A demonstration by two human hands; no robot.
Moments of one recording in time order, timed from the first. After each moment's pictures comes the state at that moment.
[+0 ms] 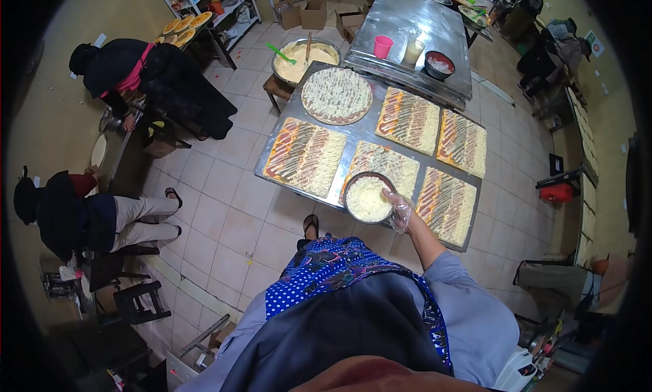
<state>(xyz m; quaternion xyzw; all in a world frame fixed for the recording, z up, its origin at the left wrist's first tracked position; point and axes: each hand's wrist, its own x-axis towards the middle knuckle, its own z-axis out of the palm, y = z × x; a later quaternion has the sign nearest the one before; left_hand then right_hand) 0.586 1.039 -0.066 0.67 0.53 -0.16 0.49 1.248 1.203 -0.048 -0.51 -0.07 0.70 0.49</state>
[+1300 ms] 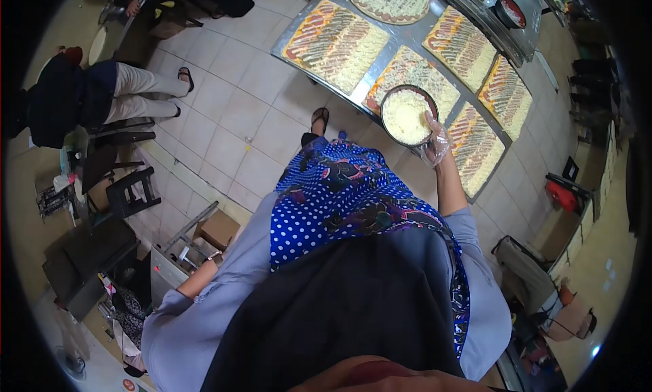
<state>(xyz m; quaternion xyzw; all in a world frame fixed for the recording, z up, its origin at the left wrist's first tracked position) 0.643 0.964 0.103 0.53 0.47 -0.22 0.67 1.248 1.197 -0.029 -0.54 -0.06 0.68 0.49</state>
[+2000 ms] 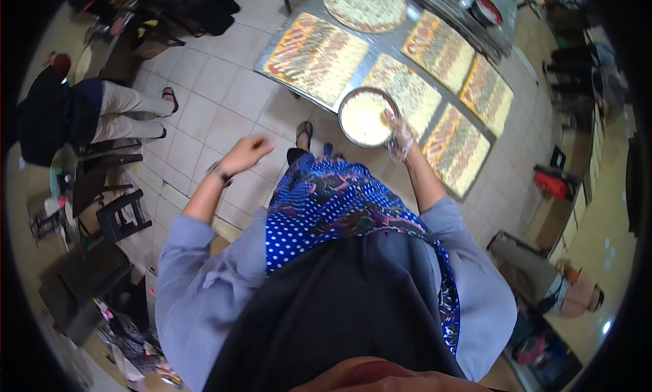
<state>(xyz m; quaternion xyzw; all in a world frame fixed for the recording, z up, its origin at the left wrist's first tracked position) 0.801 1.272 0.011 0.62 0.53 -0.07 0.57 1.213 1.215 -0.071 -0.57 -0.13 0.67 0.45</state>
